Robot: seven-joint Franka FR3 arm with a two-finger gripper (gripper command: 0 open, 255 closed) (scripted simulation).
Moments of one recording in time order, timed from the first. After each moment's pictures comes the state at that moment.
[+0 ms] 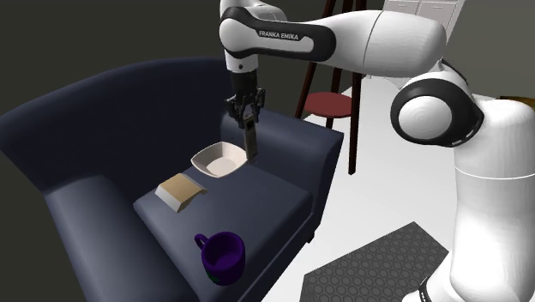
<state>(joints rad) 0.29 0.44 0.24 -1.13 -0.07 1.47 0.15</state>
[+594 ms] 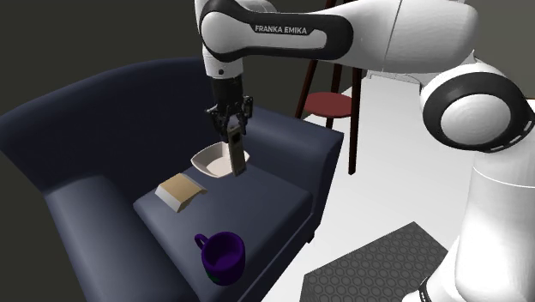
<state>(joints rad) 0.38 0.30 0.29 -1.29 -0.04 1.50 0.31</state>
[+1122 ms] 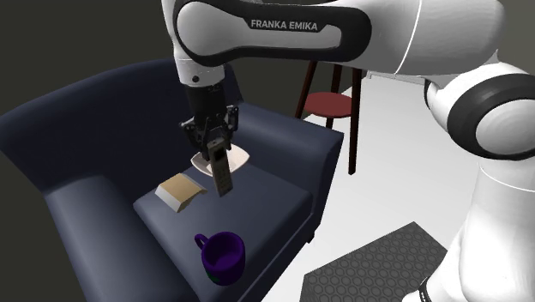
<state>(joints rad) 0.49 0.25 0.36 -1.32 -0.03 1.48 0.48</state>
